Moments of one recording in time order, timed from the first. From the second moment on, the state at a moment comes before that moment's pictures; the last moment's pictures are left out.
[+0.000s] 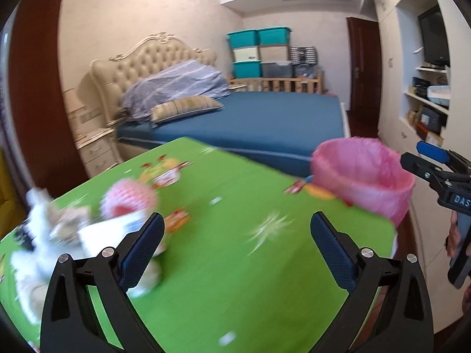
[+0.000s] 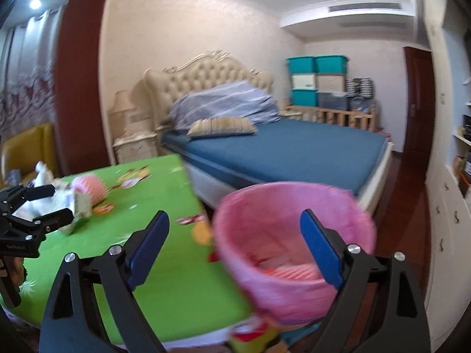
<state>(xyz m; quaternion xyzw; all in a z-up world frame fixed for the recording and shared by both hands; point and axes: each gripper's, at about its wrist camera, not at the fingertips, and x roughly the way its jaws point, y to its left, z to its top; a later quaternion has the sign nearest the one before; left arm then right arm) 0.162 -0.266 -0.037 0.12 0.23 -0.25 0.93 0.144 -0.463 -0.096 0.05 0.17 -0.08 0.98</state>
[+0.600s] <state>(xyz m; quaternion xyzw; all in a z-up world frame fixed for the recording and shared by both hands) 0.144 -0.052 -0.050 0.02 0.28 -0.03 0.96 0.209 -0.277 -0.120 -0.04 0.25 0.08 0.97</state>
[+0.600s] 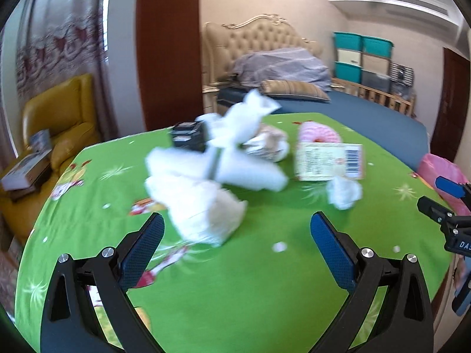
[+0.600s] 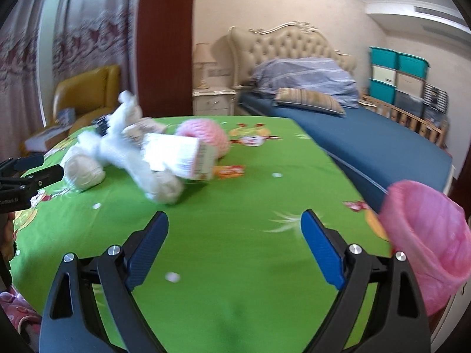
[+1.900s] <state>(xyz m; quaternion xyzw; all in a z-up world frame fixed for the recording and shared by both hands) 0.228 -0.039 -0.078 -0.01 0.36 0.00 0.93 0.245 -0.248 -0.108 0.00 0.31 0.12 0.94</state>
